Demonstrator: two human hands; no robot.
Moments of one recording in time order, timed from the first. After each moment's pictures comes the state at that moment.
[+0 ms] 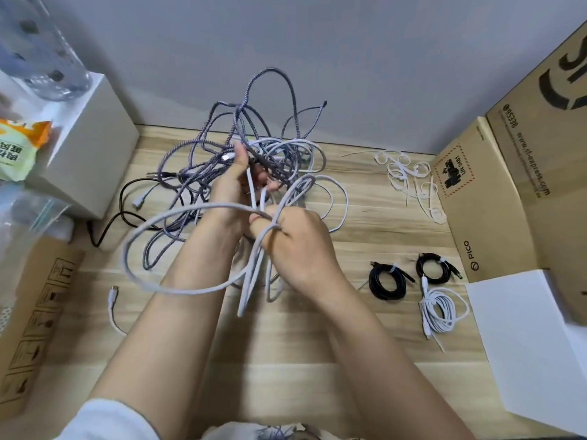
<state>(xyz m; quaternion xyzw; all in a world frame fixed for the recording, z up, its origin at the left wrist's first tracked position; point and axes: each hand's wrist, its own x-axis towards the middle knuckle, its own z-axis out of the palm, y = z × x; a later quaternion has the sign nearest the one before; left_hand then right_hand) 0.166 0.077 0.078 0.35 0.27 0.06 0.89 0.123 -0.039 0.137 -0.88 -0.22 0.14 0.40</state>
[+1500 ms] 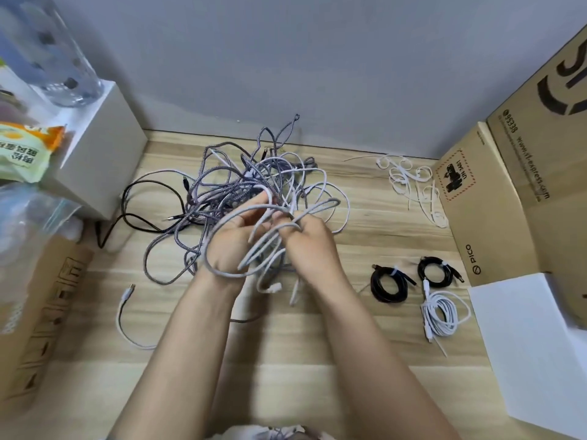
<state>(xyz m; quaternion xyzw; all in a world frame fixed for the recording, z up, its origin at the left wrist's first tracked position) 0.100 0.055 0.073 0.46 0.23 0.02 0.86 0.132 -0.045 0.102 -0.84 -0.06 0.19 0.50</state>
